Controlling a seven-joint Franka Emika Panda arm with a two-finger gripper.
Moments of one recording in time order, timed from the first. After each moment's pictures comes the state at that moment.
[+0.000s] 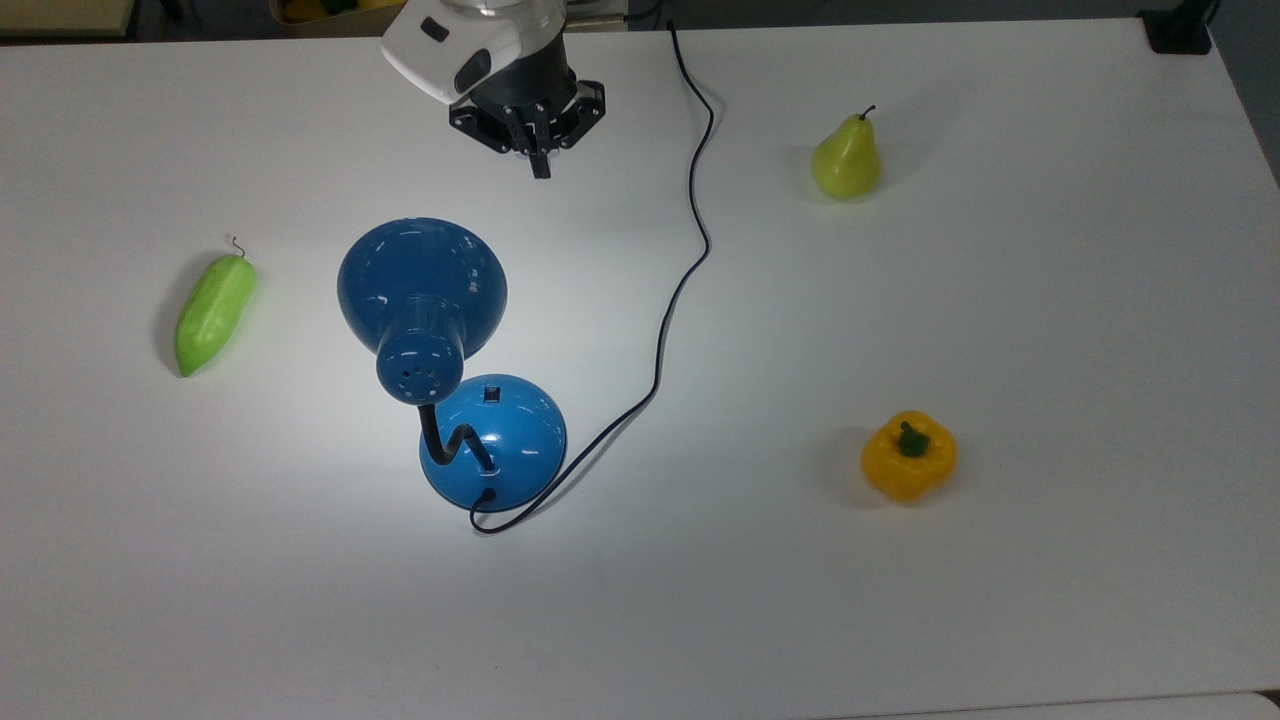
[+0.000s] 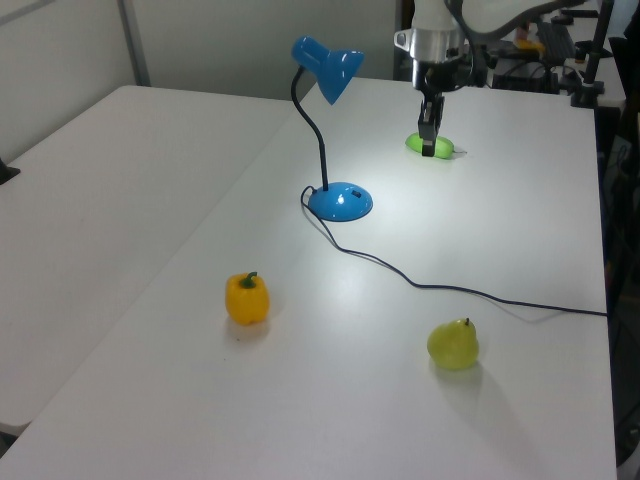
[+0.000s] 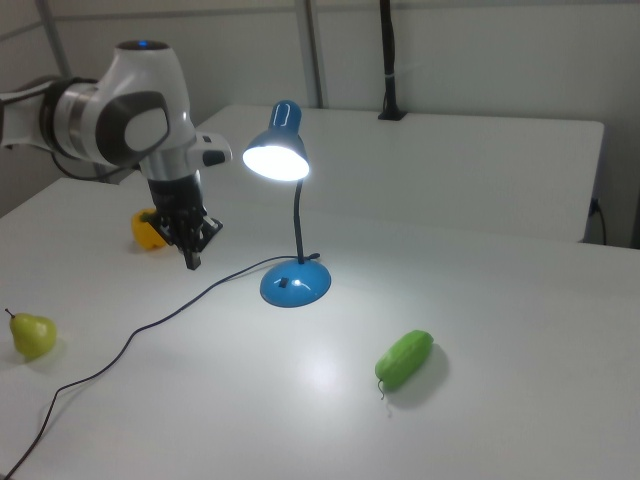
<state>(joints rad) 0.10 0.12 -0.03 -1.81 0.05 1.92 -0.07</state>
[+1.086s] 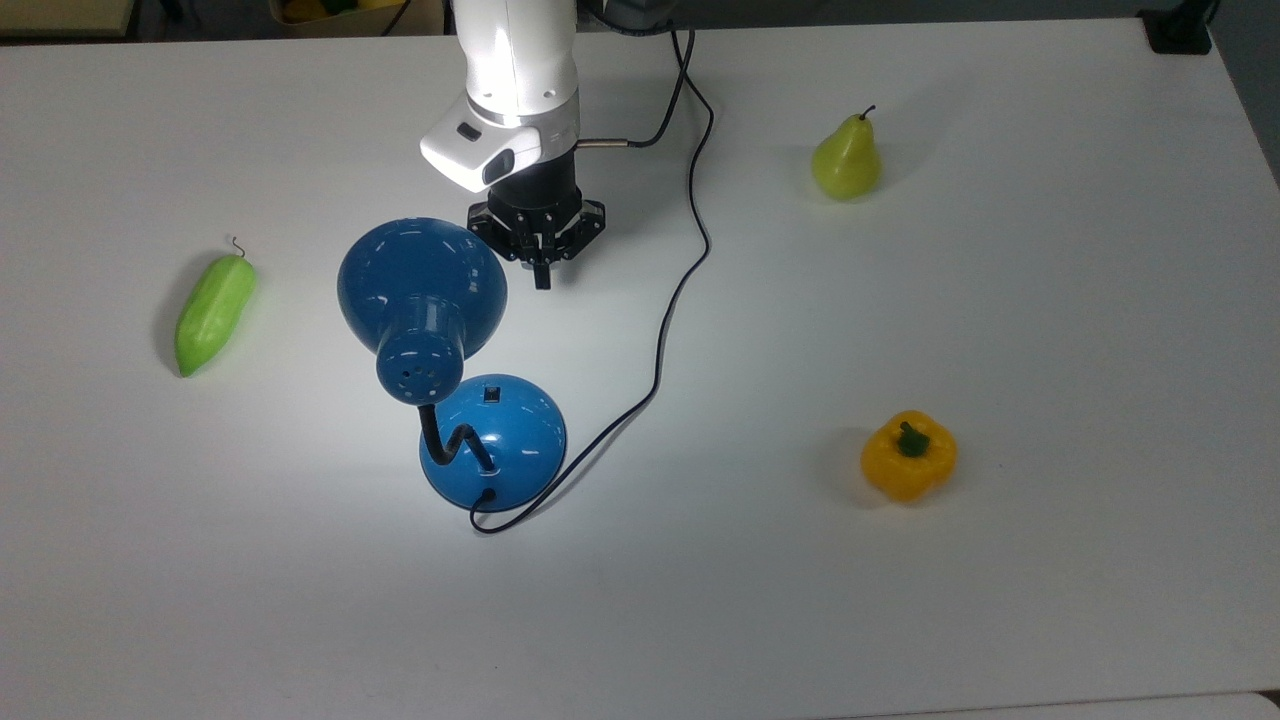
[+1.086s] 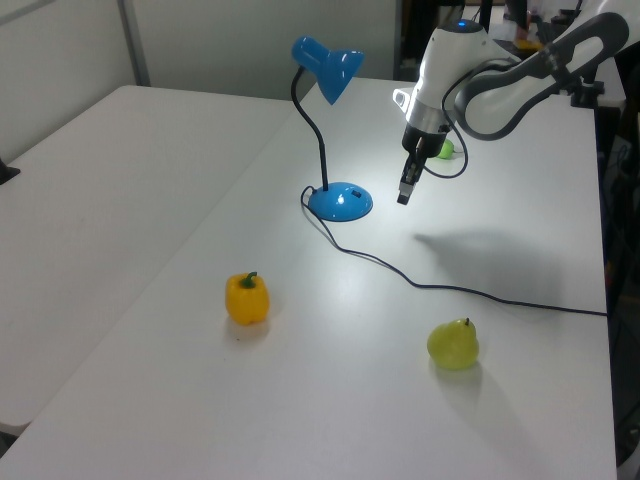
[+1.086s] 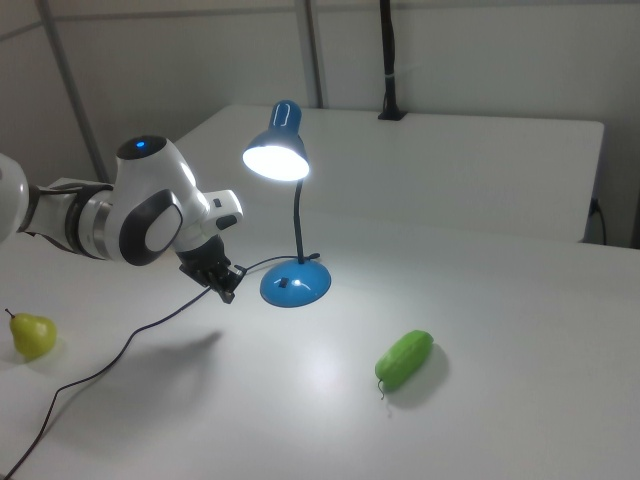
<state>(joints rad) 0.11 0.20 -0.03 -2.08 -0.01 2.53 -0.02</state>
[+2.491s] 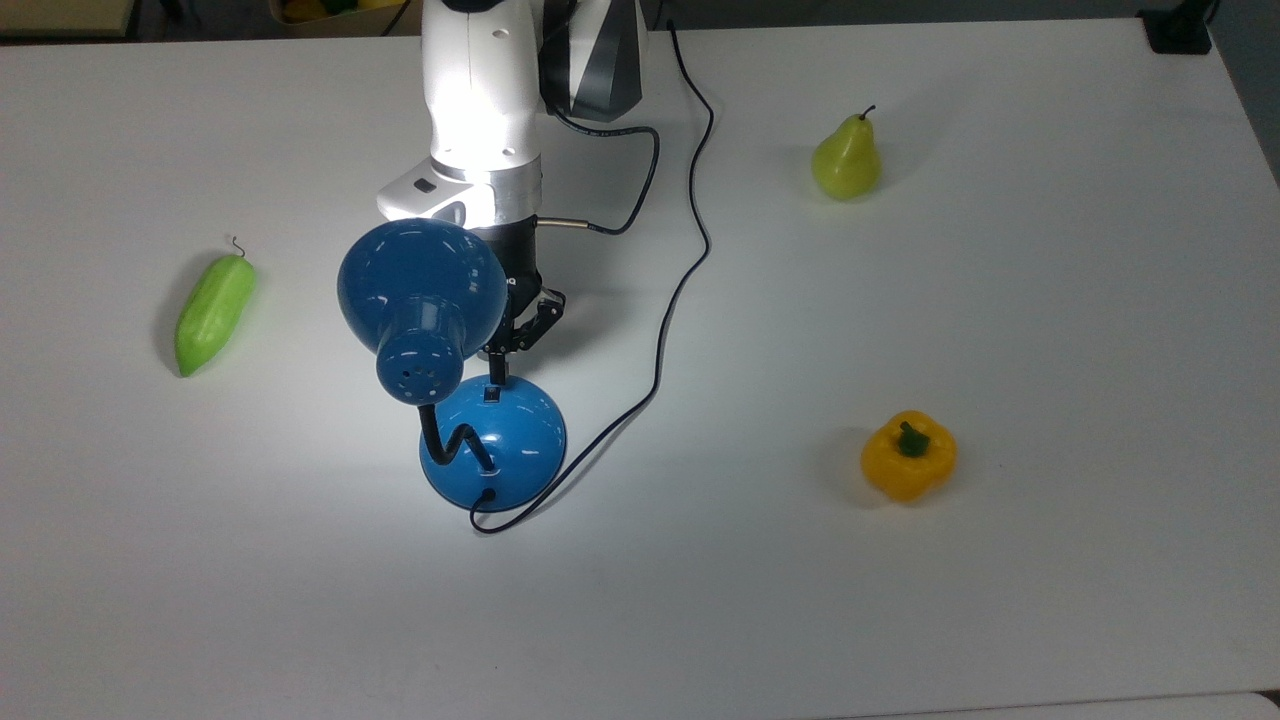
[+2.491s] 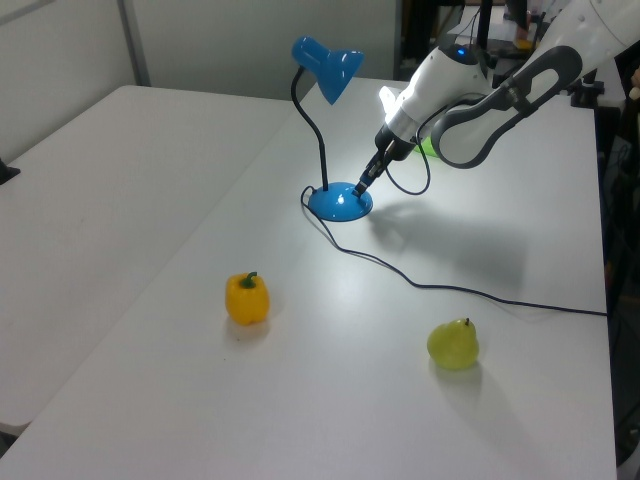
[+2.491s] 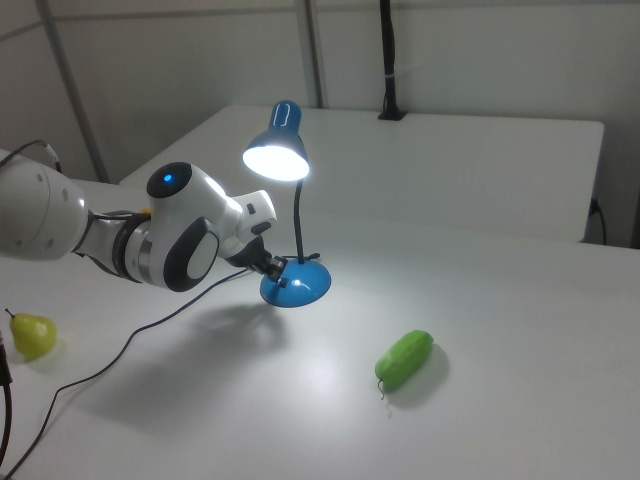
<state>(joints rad) 0.06 0.39 -0.03 -1.98 -0.01 2.92 0.03</state>
